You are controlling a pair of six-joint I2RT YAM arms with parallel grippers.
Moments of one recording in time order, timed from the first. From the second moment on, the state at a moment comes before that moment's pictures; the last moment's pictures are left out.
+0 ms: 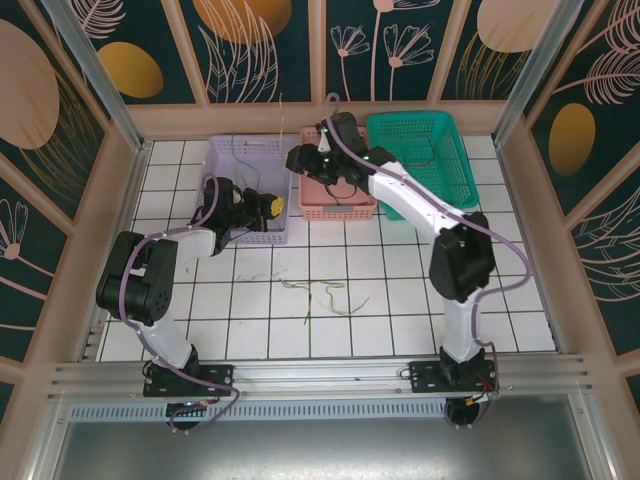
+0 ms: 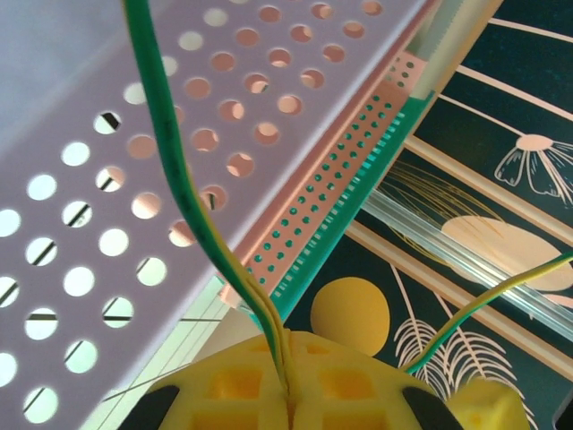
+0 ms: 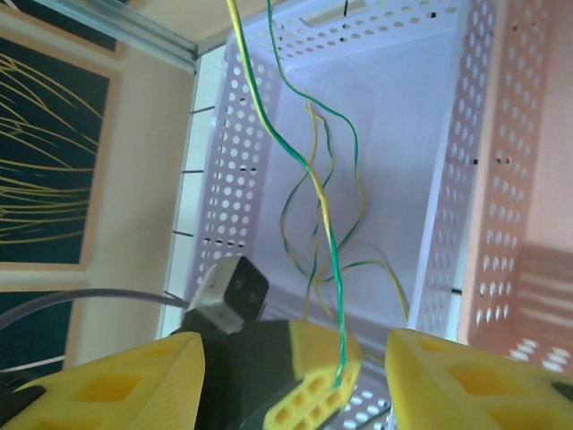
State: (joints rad) left arm -0.24 1.74 0.84 0.45 0.63 -1.79; right arm 0.62 2.00 1.83 -0.46 -0.31 0.76
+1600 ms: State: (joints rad) left arm -0.20 1.58 1.24 -0.36 0.52 -1.33; right arm 0.71 2.43 2.22 -0.62 -0.24 0.72
